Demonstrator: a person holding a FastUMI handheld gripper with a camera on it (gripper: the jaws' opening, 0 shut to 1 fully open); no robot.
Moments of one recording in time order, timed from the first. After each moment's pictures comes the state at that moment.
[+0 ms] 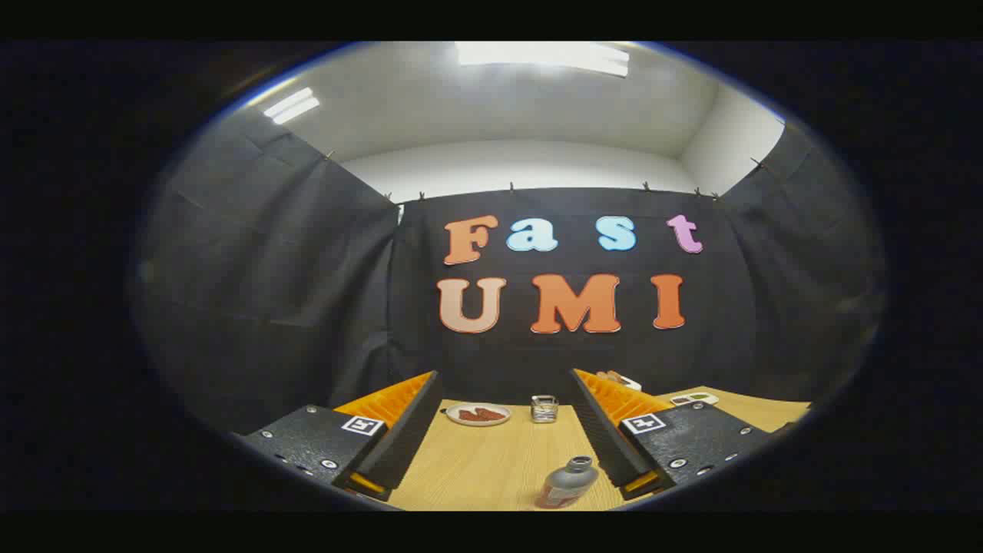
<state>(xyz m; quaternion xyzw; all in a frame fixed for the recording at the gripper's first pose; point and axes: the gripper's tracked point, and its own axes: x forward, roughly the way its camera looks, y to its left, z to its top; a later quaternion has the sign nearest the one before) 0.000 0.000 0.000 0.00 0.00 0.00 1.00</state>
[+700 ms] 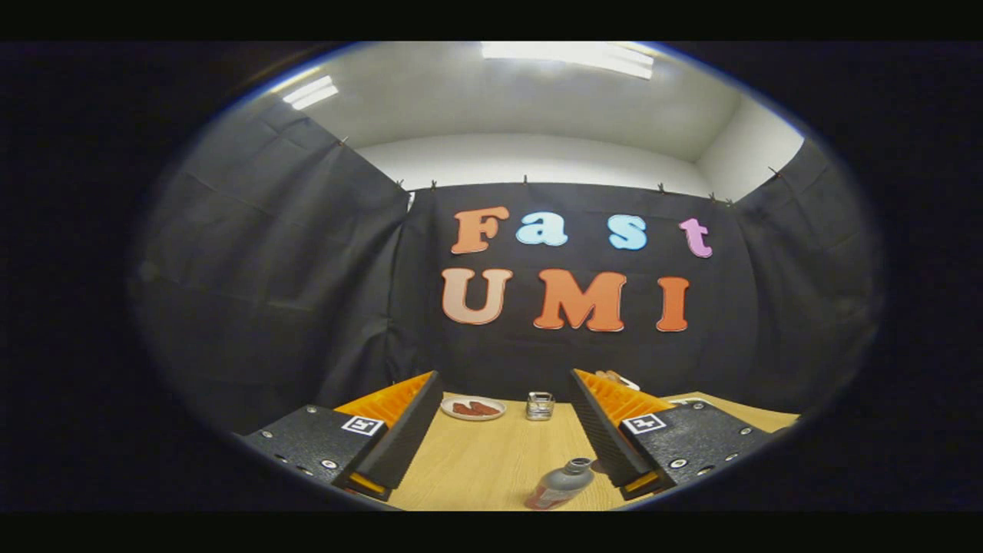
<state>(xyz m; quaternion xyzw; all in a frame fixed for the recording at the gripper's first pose) 0.012 0.001 -0.020 -0.04 0.02 0.00 1.00</state>
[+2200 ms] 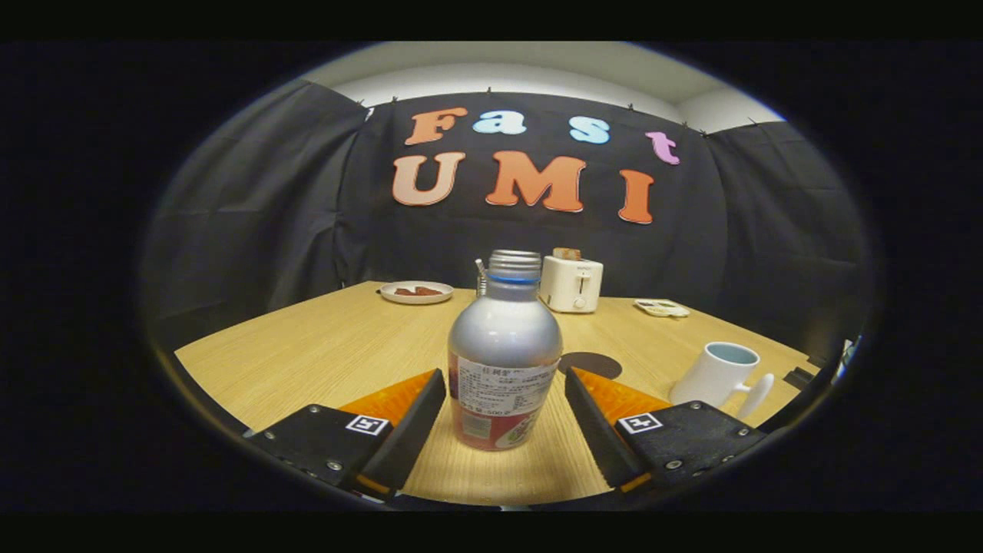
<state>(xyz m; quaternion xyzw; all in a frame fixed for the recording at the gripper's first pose) -0.019 -0.074 -0.265 -0.04 0.22 -0.06 0.97</state>
